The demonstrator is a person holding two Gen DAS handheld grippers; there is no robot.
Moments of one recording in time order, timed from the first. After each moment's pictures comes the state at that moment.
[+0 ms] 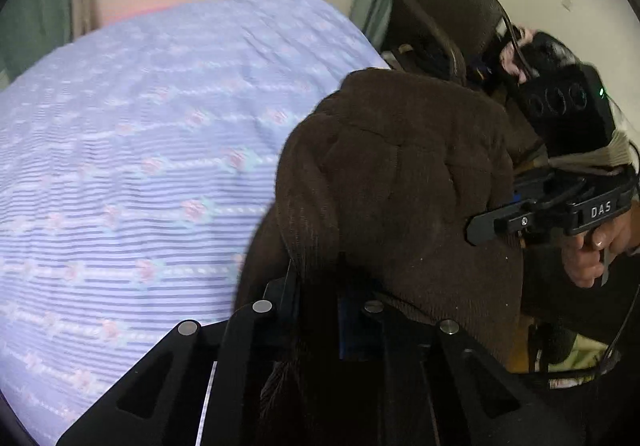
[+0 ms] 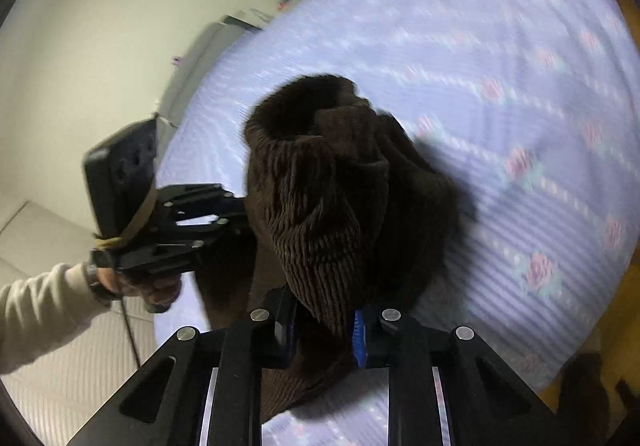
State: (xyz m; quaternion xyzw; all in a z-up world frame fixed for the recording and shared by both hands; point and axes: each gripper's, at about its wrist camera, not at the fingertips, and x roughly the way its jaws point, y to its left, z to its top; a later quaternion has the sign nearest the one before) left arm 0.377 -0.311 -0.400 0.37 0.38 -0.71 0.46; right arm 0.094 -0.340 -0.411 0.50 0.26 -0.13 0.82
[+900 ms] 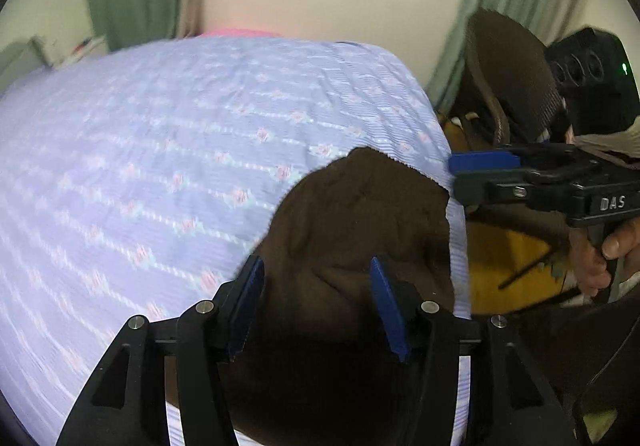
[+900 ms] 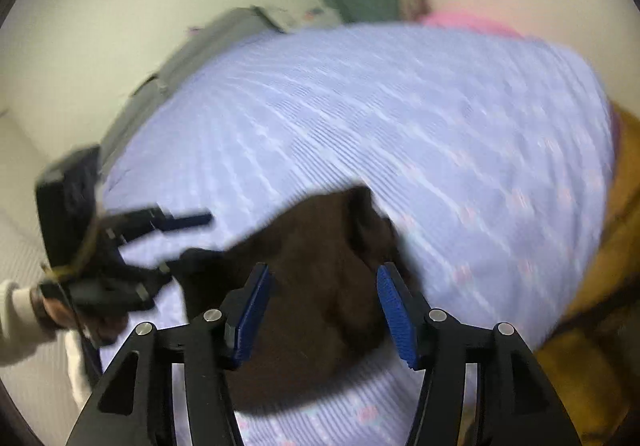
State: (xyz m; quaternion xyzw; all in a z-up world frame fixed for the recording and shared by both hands) left arm 0.342 -0.249 -0.374 0.28 0.38 -0.62 0.63; right arm 0.113 -0.345 -0.337 0.31 0.32 -0.15 0.88
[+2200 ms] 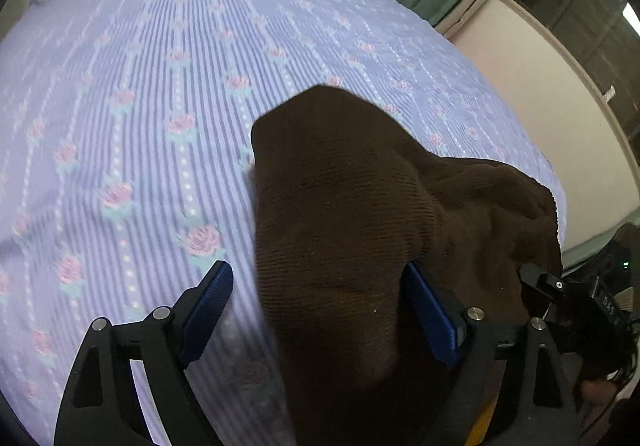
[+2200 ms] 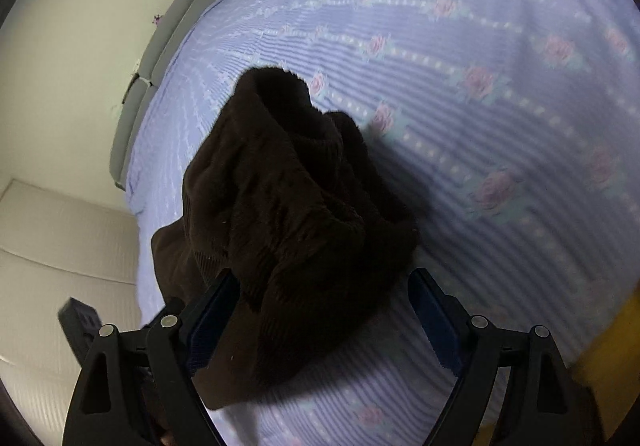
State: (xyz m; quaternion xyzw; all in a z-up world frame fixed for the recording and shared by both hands) left arm 0.348 -0.134 -0.463 0.00 0.53 -0.30 0.80; right arm 0.131 -0.380 -0.472 0.51 0.36 -0.10 0.78
